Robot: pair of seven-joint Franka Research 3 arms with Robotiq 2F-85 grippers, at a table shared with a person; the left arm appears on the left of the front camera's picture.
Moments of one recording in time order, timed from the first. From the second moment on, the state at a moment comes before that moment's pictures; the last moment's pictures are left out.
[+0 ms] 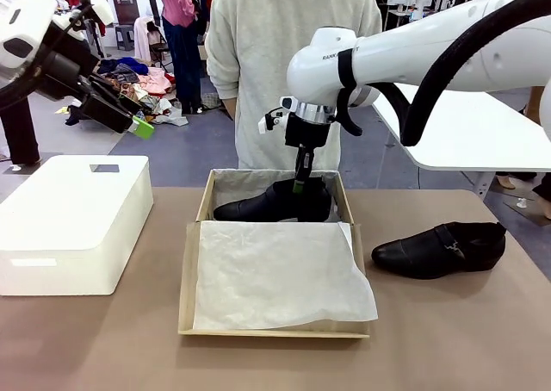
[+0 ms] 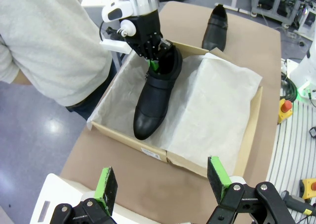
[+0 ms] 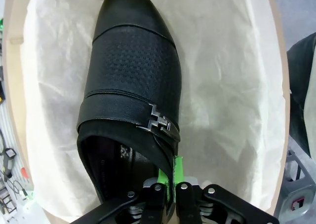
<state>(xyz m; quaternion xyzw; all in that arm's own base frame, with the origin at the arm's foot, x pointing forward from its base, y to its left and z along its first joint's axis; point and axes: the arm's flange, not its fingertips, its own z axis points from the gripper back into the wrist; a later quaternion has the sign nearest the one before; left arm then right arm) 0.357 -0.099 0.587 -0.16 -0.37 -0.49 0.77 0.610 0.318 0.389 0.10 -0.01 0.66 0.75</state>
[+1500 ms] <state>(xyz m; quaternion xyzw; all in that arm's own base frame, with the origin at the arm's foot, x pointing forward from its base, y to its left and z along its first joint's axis) 0.357 -0.099 0.587 -0.16 -0.37 -0.49 0.77 0.602 0.312 0.438 0.10 -0.03 0.66 0.75</state>
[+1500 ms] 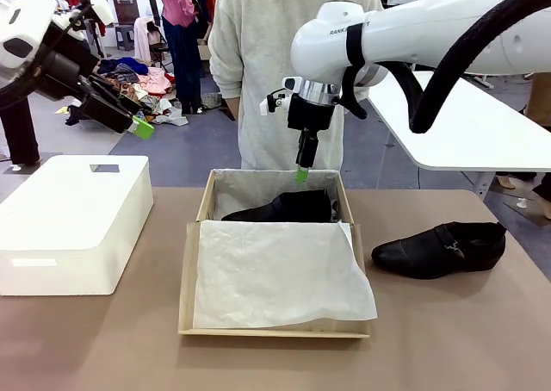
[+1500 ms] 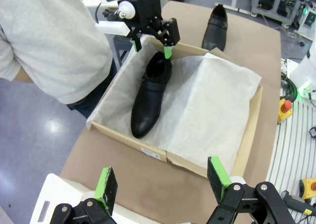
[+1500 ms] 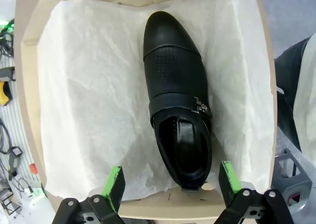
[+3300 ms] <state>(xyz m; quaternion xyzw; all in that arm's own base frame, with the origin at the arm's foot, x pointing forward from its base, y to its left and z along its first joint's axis) 0.357 -0.099 0.587 -0.16 -0.37 -0.49 0.77 0.537 0.092 0.466 0.02 0.00 0.65 0.76</state>
